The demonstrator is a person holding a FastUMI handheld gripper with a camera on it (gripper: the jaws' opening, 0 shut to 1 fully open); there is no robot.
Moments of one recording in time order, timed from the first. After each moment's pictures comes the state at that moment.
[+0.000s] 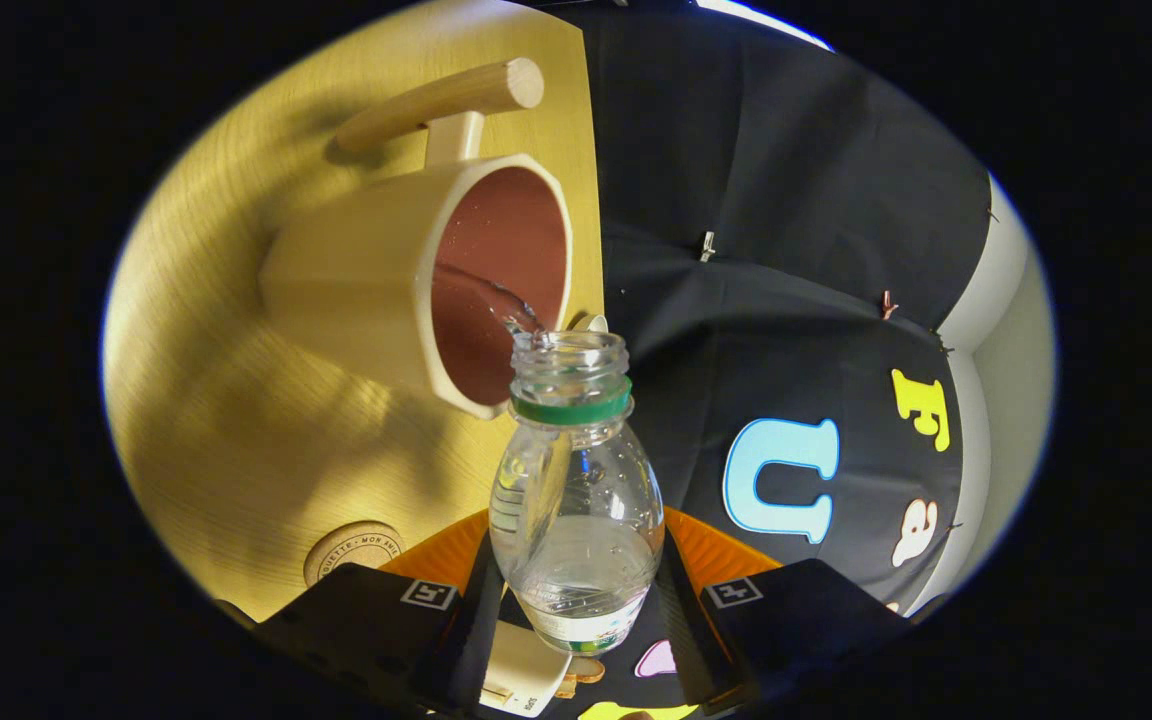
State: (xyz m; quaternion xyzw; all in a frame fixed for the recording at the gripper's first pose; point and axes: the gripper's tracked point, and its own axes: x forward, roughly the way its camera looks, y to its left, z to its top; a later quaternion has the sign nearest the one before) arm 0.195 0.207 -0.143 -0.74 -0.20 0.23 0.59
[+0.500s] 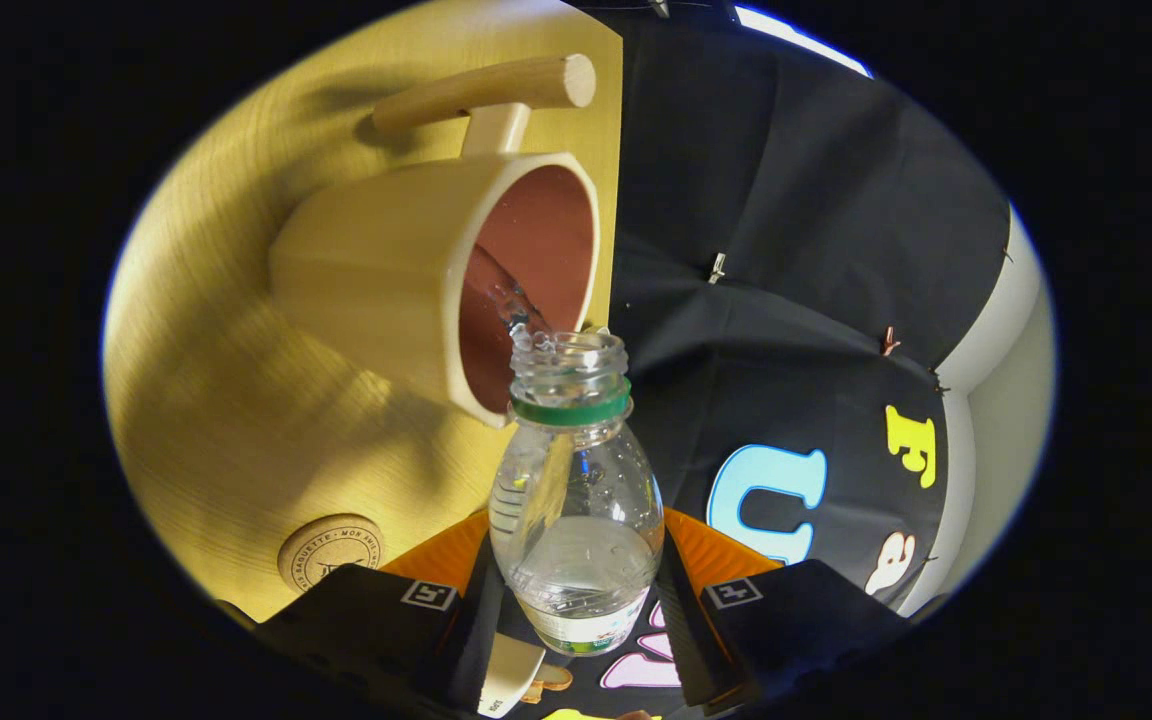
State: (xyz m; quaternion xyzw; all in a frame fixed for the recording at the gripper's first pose) arm 0.193 0.211 -0.141 -0.77 -0.23 0.23 0.55
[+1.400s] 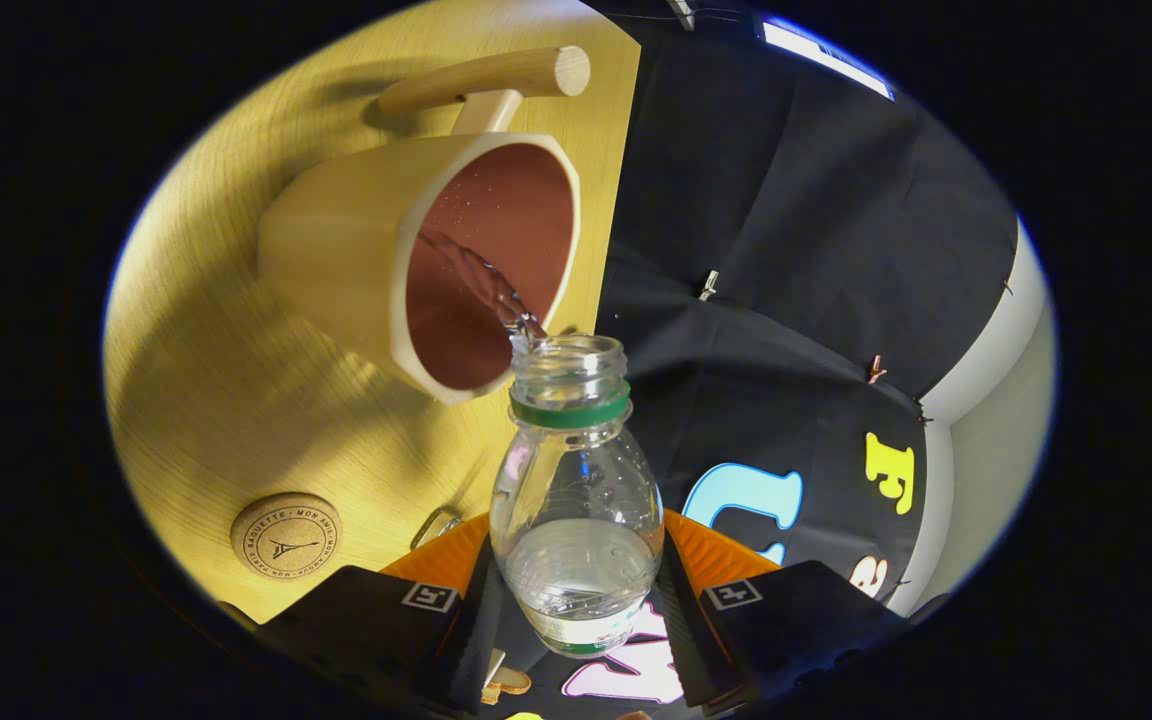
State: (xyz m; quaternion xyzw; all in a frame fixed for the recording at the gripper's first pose) arm 0.200 0.215 -0.132 -0.78 -0.26 0.23 0.52
